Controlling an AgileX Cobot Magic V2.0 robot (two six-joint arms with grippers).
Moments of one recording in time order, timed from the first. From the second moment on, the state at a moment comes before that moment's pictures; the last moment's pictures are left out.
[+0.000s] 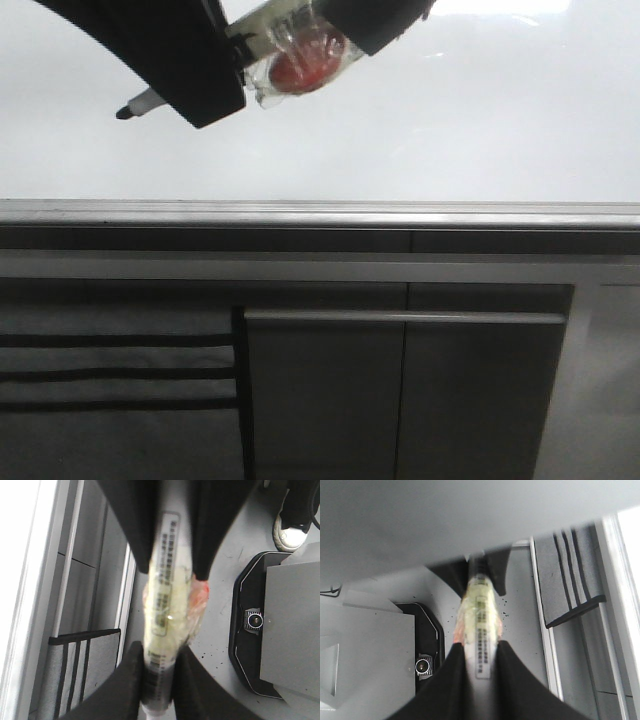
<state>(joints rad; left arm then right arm) -0.87 1.33 -1.23 -0.11 1.03 0.68 0.63 1.30 -1.22 0.56 1.05 -1.07</state>
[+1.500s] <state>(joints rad) -0.29 0.66 -0.62 -0.38 0.37 0.36 0.20 1.33 -1.04 0.88 0.71 -0.91</state>
